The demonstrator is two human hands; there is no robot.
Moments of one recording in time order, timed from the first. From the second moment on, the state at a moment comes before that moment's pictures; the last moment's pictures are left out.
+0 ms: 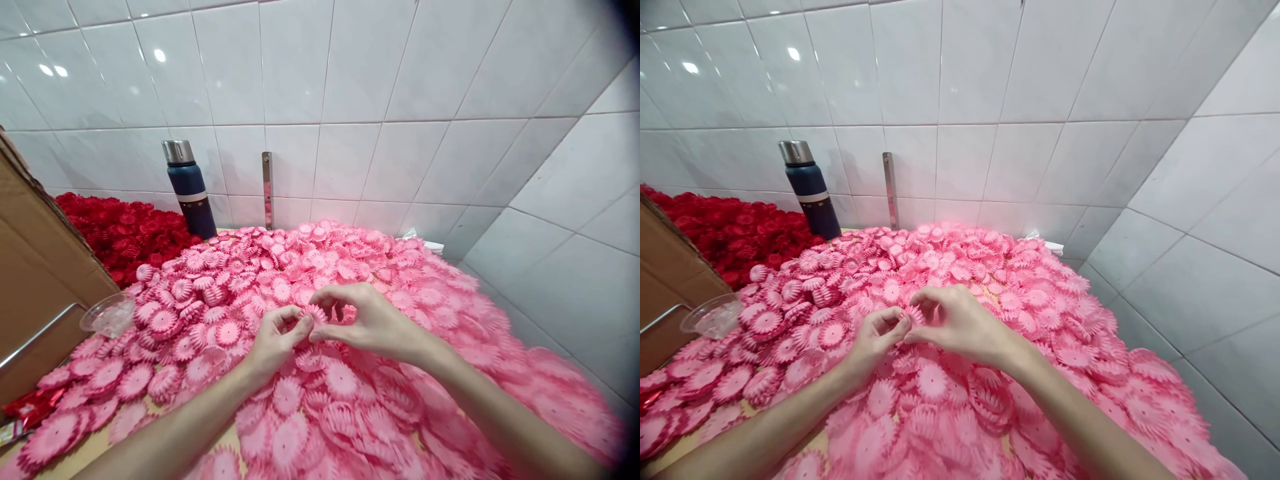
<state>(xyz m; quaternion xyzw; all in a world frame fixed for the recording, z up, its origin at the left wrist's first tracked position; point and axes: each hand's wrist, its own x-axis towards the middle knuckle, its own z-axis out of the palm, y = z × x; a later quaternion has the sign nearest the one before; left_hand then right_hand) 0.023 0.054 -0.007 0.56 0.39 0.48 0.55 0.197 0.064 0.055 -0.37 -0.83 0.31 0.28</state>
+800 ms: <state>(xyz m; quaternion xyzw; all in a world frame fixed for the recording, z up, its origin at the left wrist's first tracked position) 0.022 0.062 -0.008 0.47 0.42 0.51 0.59 0.202 0.075 0.040 -0.25 -0.89 0.17 0.35</state>
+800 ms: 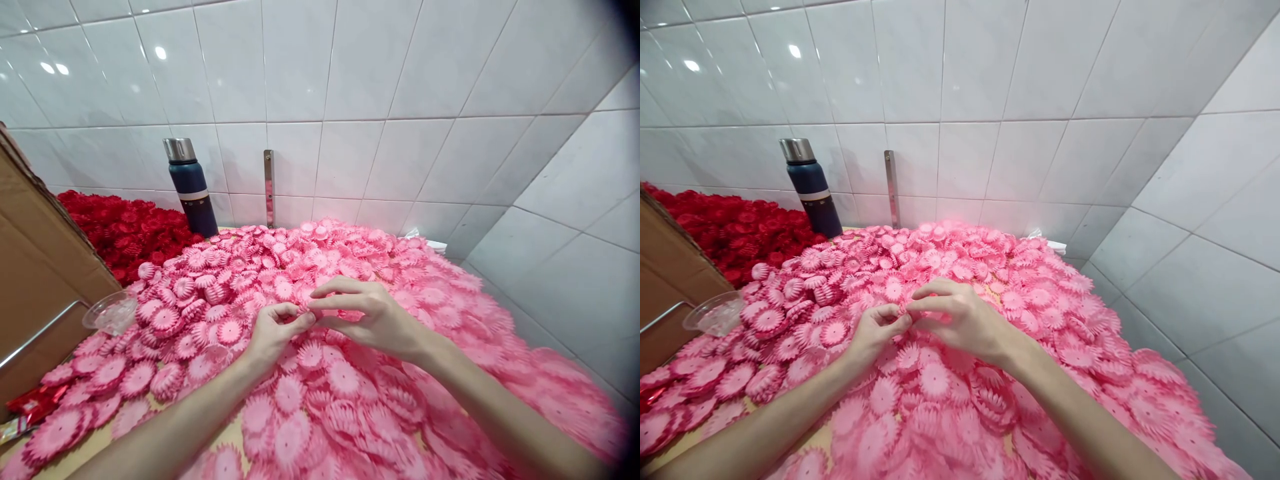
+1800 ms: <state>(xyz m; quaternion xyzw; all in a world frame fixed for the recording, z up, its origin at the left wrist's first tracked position) 0.024 0.063 -0.016 0.45 0.44 0.52 0.58 0.226 0.088 0.055 -0.52 -0.69 0.24 0.44</state>
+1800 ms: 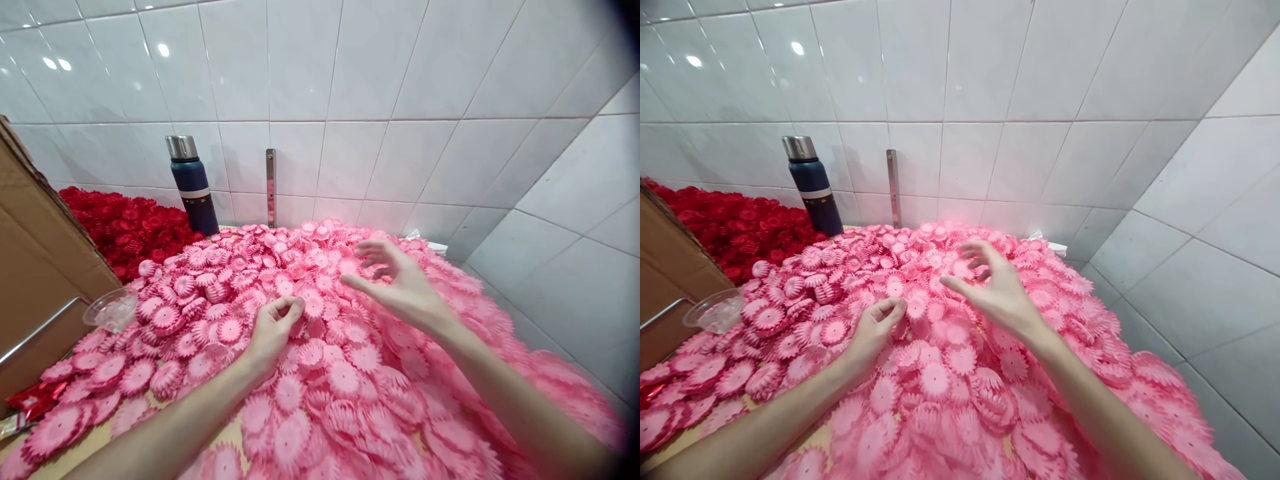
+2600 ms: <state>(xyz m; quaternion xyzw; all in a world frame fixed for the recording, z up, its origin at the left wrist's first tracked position) 0.026 0.054 -0.007 0.52 0.46 0.49 0.53 0.204 0.074 0.047 -0.39 -0.80 0.34 0.31</state>
